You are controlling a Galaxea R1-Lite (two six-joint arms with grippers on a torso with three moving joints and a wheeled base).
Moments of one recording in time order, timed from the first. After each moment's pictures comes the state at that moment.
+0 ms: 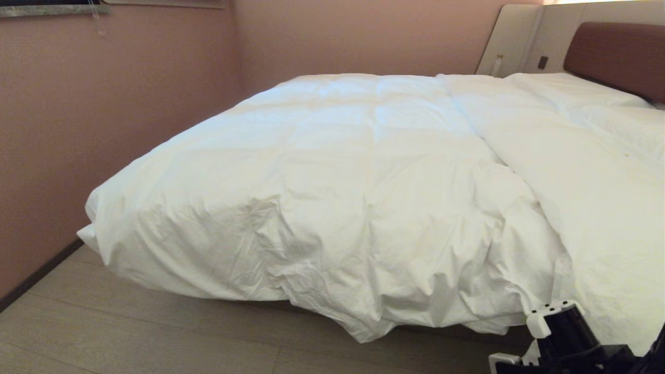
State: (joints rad) left arm -0.01 0.00 0.00 0.00 -0.01 -0.03; right arm 0.34 1.91 -0.14 -0.78 -0.57 -1.30
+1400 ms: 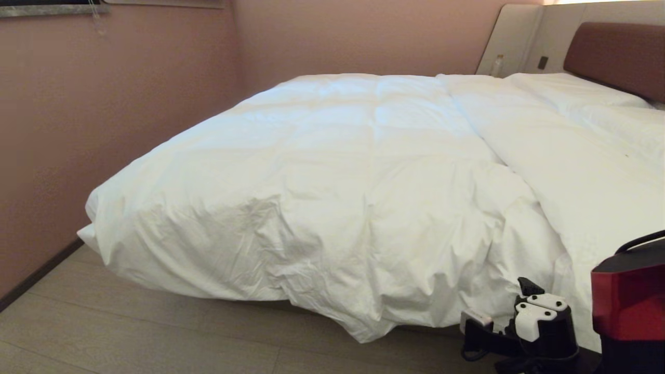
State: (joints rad) left arm -0.01 0.00 0.00 0.00 -0.01 -0.03; right arm 0.47 2.12 -0.09 -1.51 -0.83 -1.29
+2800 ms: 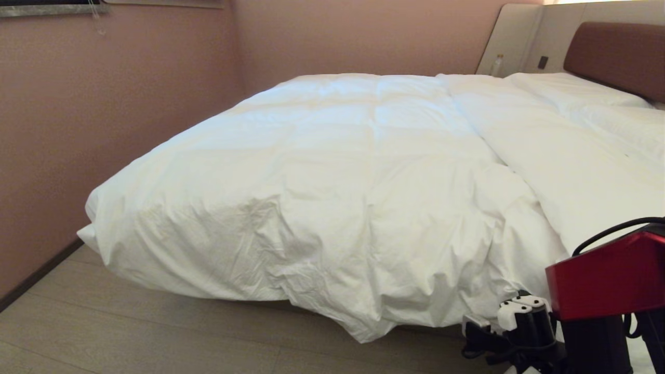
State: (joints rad) left arm -0.01 0.00 0.00 0.00 -0.01 -0.03; right arm 0.35 2.32 -0.17 -1.52 -0.80 -1.28
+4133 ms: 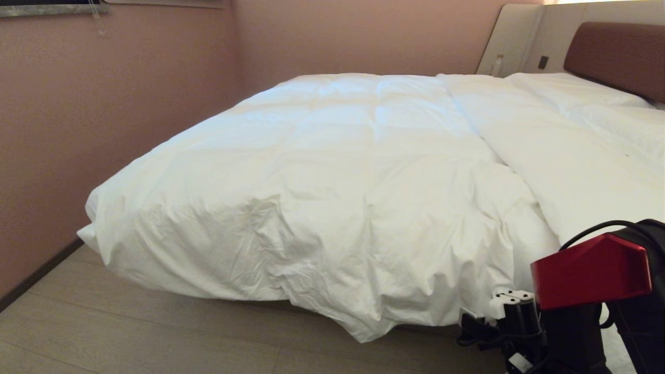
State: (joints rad) left arm -0.01 0.00 0.00 0.00 -0.01 -0.03; right arm 0.27 2.44 -0.29 -1.52 -0.77 -1.28
